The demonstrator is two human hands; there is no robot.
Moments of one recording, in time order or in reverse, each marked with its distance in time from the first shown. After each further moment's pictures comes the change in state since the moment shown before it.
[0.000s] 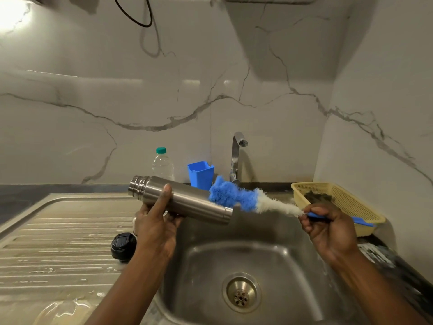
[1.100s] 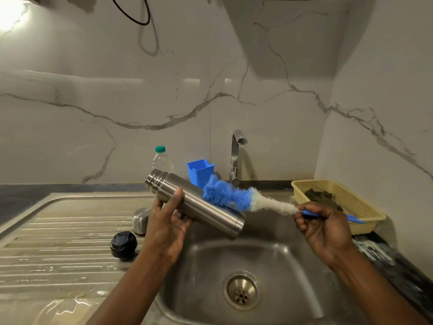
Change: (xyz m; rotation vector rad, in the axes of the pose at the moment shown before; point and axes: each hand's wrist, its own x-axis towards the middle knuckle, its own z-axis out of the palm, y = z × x) left_hand -0.012 -0.009 0.007 0.036 -0.162 -0.118; right_hand -0.006 0.003 0.011 0.043 0.014 0.148
